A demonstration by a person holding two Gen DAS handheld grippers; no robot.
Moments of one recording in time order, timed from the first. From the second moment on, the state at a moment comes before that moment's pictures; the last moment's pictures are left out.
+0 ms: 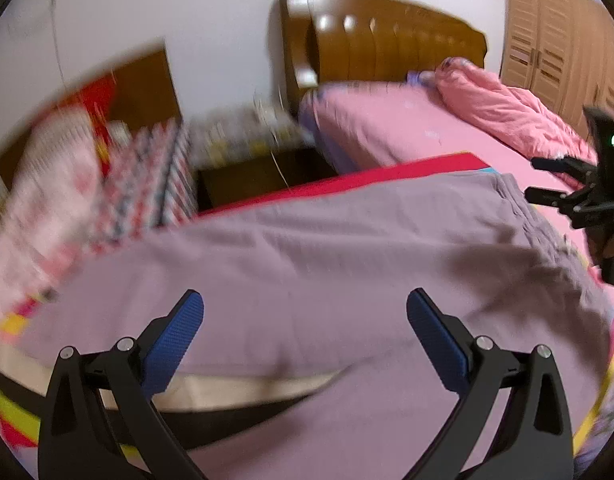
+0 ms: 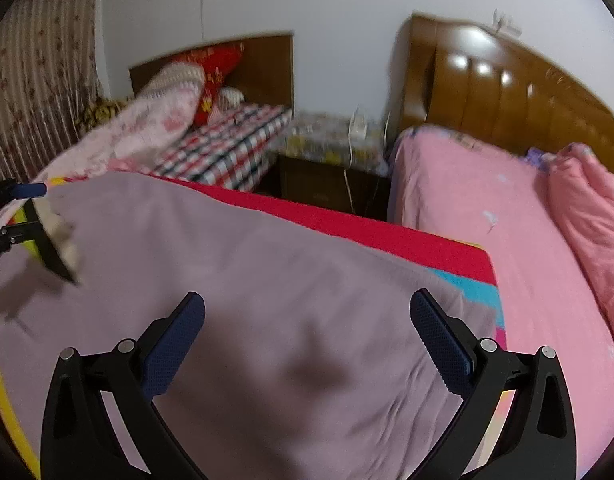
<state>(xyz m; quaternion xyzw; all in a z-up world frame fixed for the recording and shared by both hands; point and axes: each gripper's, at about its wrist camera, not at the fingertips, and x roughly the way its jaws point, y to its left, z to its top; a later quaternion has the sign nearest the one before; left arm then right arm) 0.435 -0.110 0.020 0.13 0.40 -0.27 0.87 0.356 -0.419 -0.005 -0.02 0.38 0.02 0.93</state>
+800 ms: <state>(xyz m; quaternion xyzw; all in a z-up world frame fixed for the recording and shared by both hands) 0.561 -0.181 -0.052 0.09 0.46 -0.36 0.81 0.462 -0.454 -0.056 -0.12 0.45 0.19 0.86</state>
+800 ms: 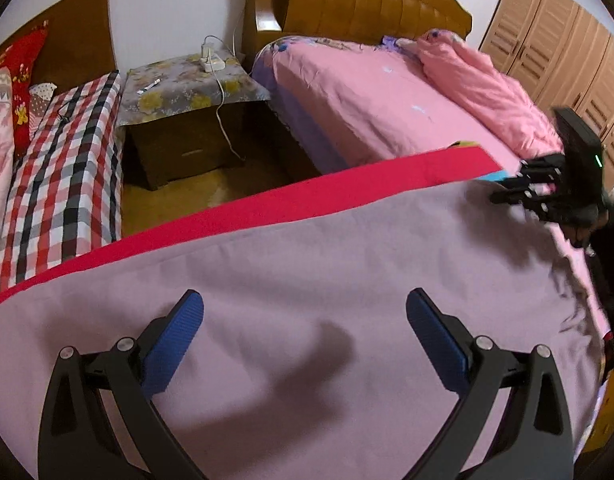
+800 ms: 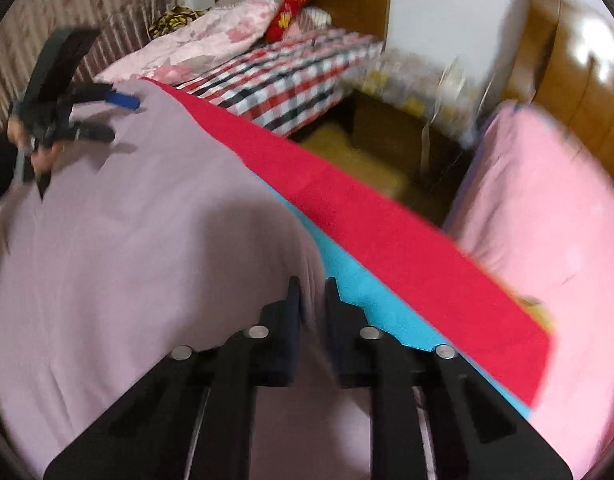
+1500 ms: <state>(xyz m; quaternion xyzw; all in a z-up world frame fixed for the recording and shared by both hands) 0.361 -0.025 -0.015 -0.22 0.47 -0.36 0.77 0.133 -0.306 0.017 -0.17 0.22 0.02 0.96</state>
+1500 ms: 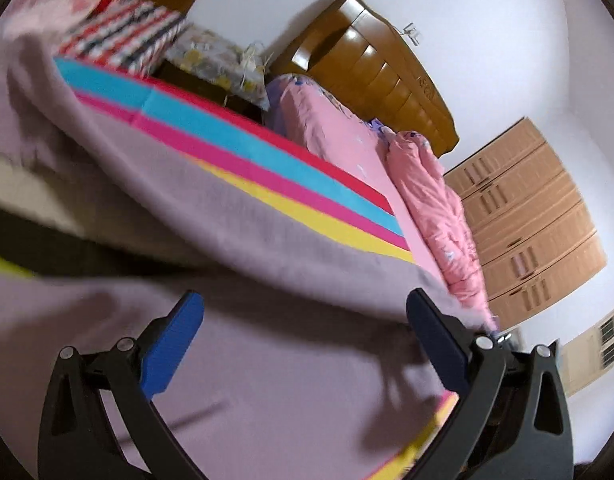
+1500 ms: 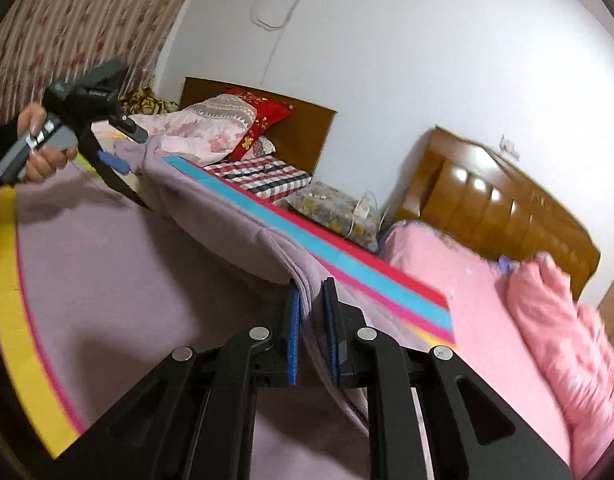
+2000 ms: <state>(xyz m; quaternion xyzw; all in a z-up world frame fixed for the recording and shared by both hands) 0.405 -0.002 -0.039 -0.32 0.49 -0.28 0.76 0.106 -0.279 0.003 -0.18 0.25 -0.01 0.95</state>
